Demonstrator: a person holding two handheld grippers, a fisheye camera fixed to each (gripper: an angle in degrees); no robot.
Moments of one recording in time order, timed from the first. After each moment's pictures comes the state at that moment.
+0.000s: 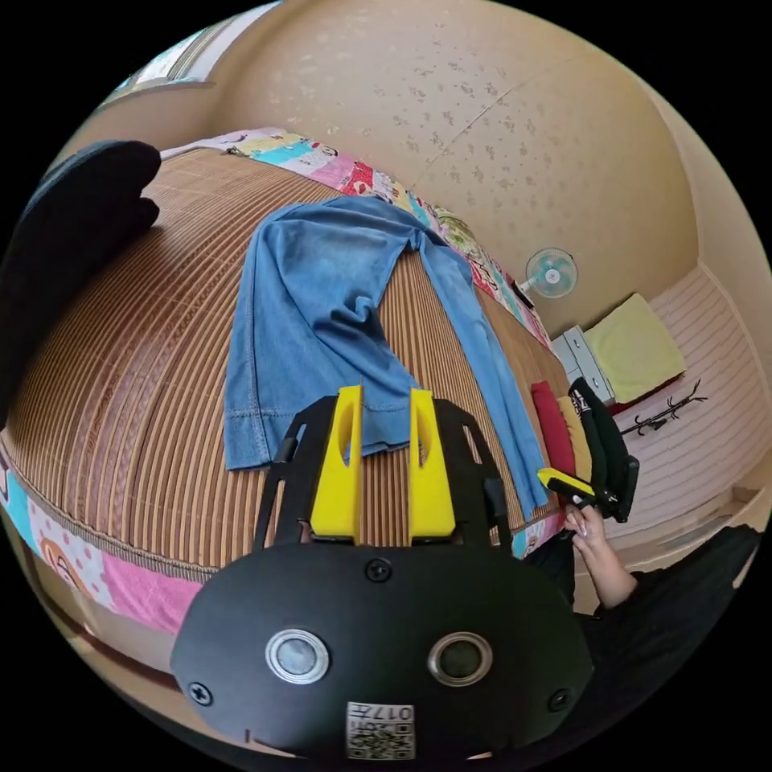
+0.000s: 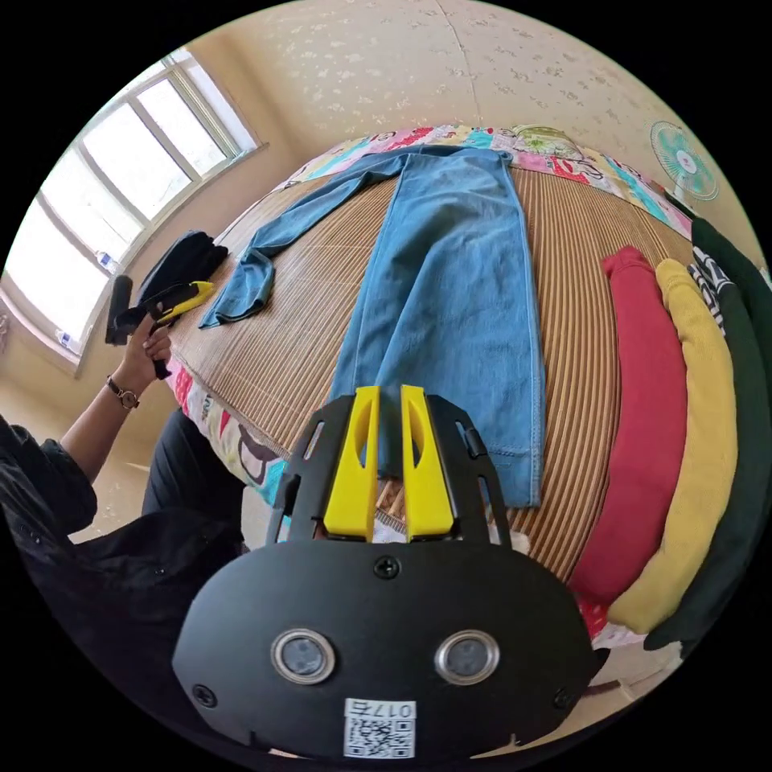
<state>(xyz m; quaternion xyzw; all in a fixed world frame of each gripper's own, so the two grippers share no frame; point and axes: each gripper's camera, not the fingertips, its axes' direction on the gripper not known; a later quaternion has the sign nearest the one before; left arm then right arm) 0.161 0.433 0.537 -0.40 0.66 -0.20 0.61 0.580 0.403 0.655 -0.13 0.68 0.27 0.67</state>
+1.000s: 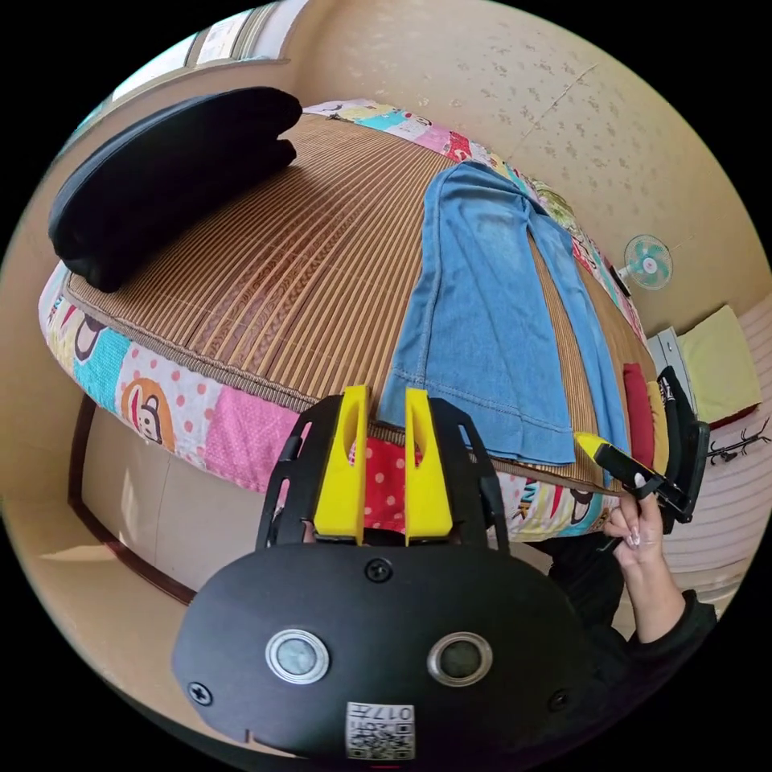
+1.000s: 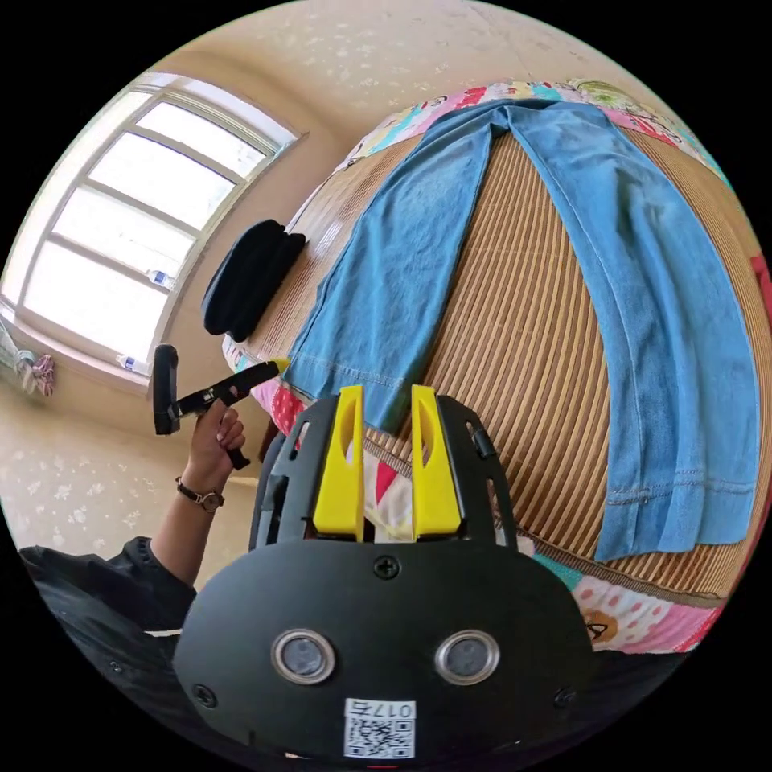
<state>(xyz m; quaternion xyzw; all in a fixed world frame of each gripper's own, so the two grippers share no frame) 0.041 0.547 0.620 -0.48 0.49 -0.15 0.71 0.610 0.437 0.716 -0.07 0.57 0.35 0.74</state>
